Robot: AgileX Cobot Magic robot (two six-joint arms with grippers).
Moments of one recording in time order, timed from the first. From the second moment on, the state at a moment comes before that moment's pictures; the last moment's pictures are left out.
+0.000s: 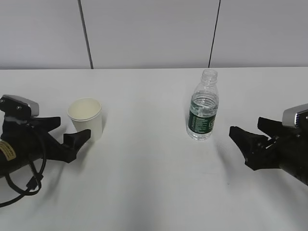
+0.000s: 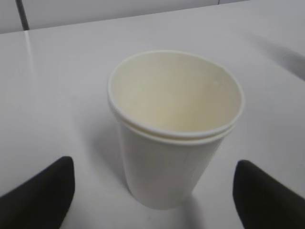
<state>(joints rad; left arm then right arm) -0.12 2.01 -0.48 0.48 -1.14 -0.12 0.10 1.73 -0.26 -0.26 -1.14 0.11</state>
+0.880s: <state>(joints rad) -0.15 2.13 -0.64 0.54 -1.14 -0.18 0.10 1.73 -0.26 -0.26 -1.14 0.11</state>
